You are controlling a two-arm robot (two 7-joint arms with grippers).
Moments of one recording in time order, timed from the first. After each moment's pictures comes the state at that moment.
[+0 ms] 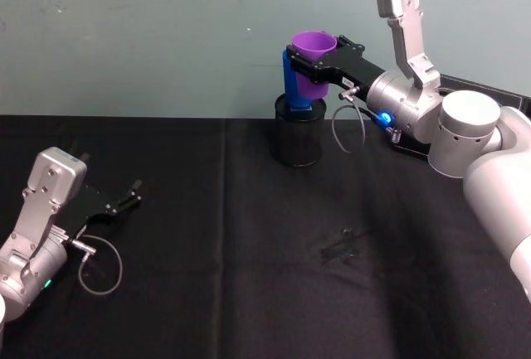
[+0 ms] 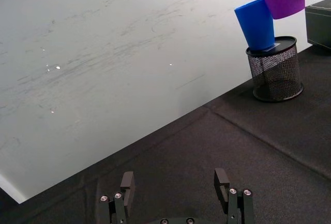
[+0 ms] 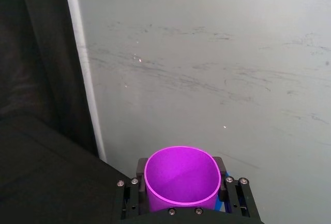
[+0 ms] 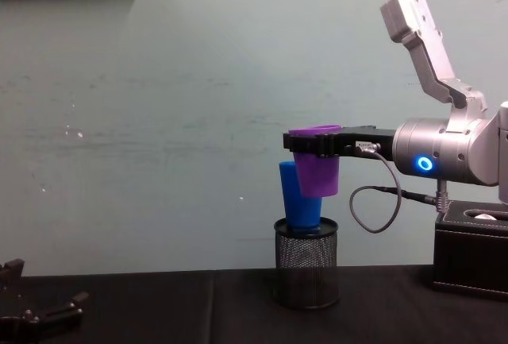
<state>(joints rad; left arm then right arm) -0.20 0.60 0.45 -1.41 -0.25 -0.12 0.03 0.88 0.08 -0.35 -0.69 0.25 -0.06 0.48</state>
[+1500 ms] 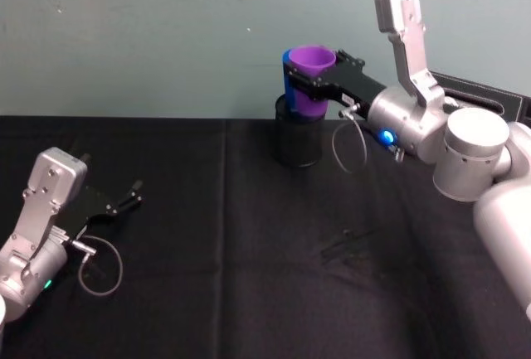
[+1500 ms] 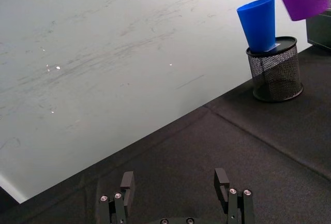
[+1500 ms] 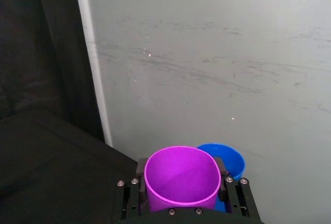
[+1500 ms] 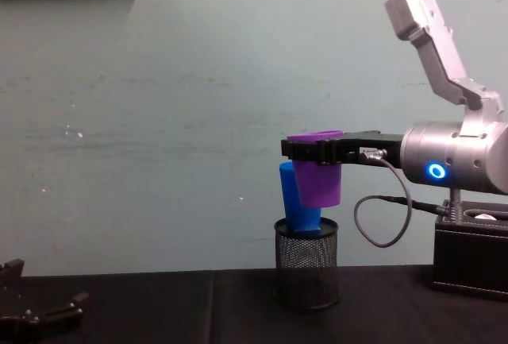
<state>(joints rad) -0.20 0.60 0.45 -1.41 -0.25 -0.12 0.03 0.72 0.14 -0.36 -1.00 0.26 0.08 0.42</state>
